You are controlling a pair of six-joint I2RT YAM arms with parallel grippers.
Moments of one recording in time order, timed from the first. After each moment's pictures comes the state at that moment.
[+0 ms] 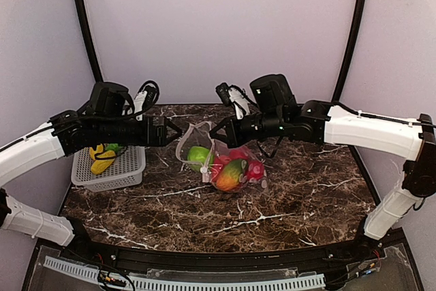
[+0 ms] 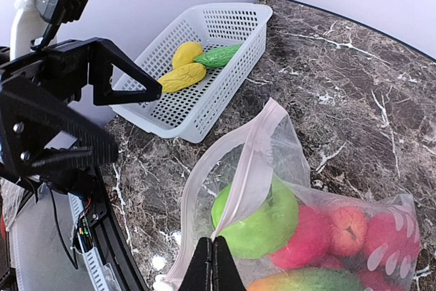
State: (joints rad) left arm -0.75 1.17 1.07 -0.45 0.08 -0.51; right arm 0.98 1.58 1.36 -0.27 -0.20 0.34
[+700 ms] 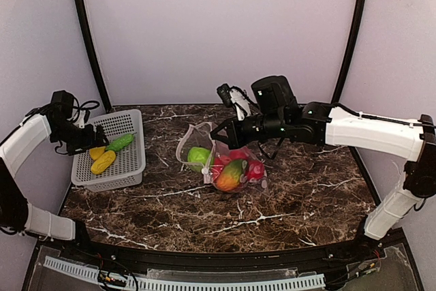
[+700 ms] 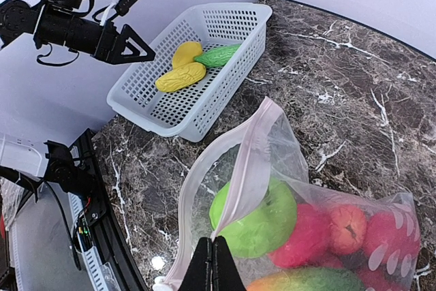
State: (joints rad) left arm 0.12 1.21 1.05 -0.86 0.19 -0.14; right arm 0.98 1.56 1.34 -0.26 -0.20 0.34
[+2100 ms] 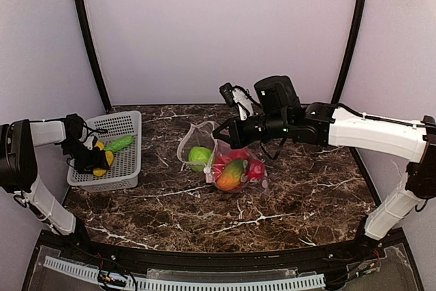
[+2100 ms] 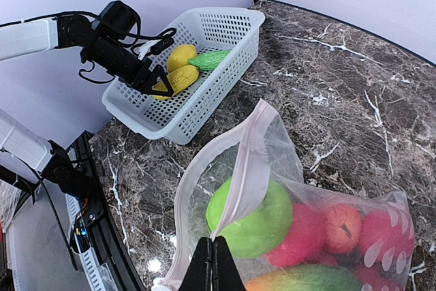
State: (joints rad) left arm 0.25 1.54 0.92 -0.70 0.19 -0.04; right arm 0.98 1.54 1.32 -0.26 -0.18 0.34
